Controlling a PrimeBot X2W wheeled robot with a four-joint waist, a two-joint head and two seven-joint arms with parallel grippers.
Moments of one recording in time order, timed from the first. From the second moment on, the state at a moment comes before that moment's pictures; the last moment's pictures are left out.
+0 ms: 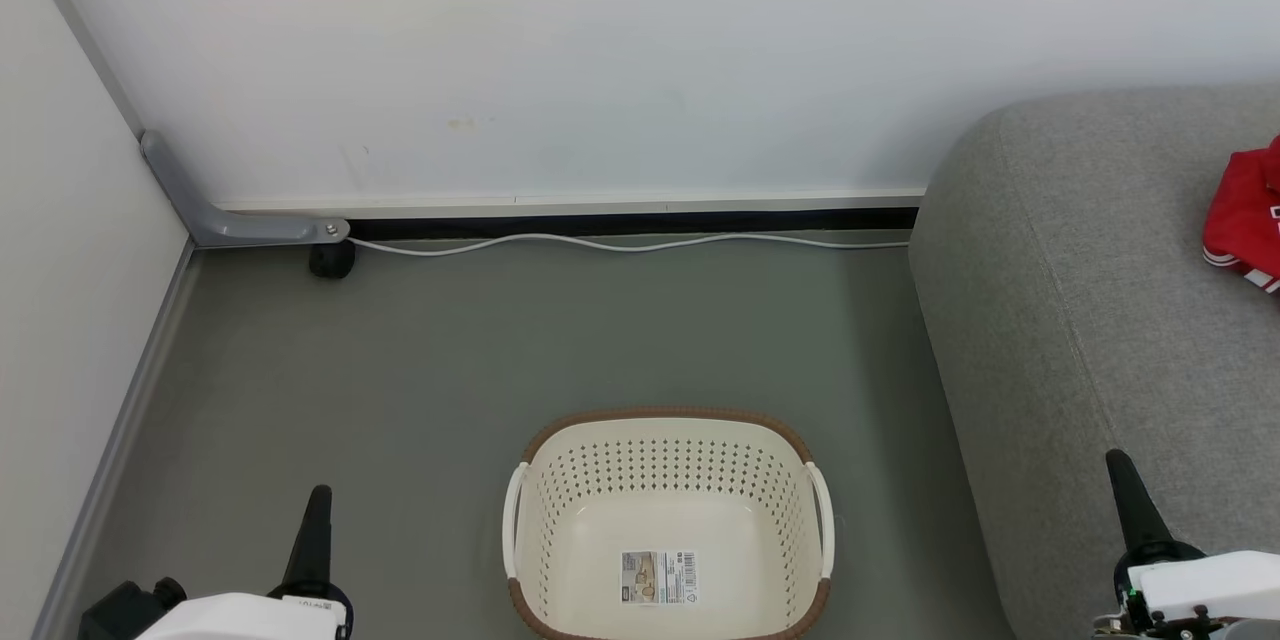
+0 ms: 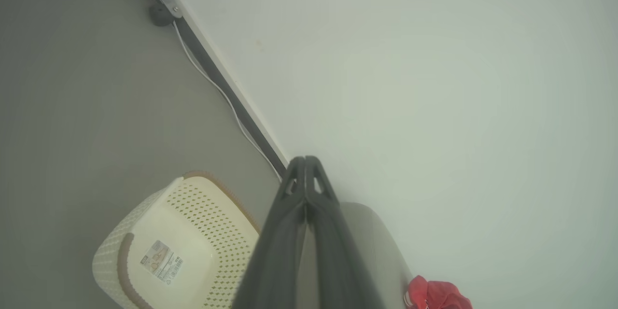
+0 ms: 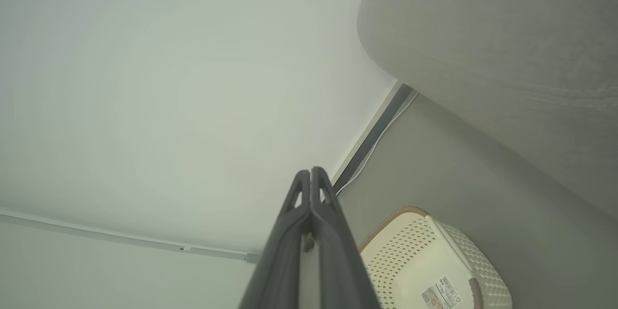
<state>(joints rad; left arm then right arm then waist) 0.02 0.03 0.04 0.28 -1.19 -0.07 0.00 -0.03 -0.09 -0.08 0.31 1.21 0.13 0.00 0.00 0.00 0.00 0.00</state>
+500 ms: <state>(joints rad) -0.01 0.03 0.05 0.28 -1.35 -0.09 0.05 -0.05 -0.07 -0.10 0.30 1.37 0.13 0.04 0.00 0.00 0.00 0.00</state>
